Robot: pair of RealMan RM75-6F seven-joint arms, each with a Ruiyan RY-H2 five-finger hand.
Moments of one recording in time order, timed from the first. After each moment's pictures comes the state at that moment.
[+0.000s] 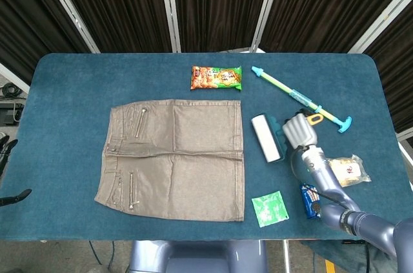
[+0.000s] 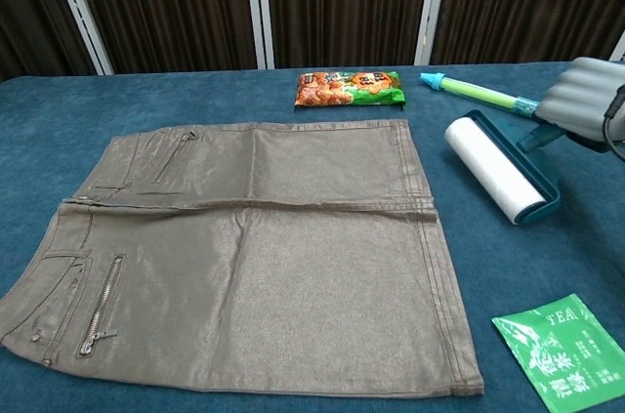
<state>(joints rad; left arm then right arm) -0.08 -0.93 -0.03 -1.76 1.44 1.42 0.01 0.73 -1.53 0.10 -1.06 -1.12 0.89 -1.03</state>
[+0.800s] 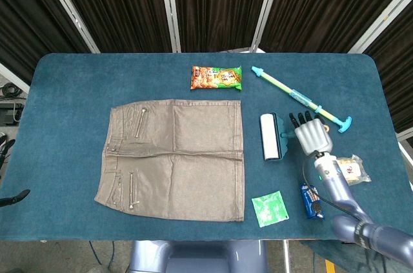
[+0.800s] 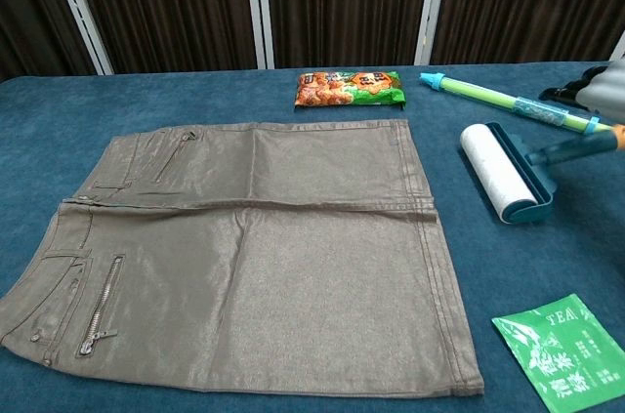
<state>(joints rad) -0.07 -0.90 -0.02 -1.77 1.47 1.45 -0.04 0.64 -1.39 0.09 -1.31 -1.10 1.01 -0.91</state>
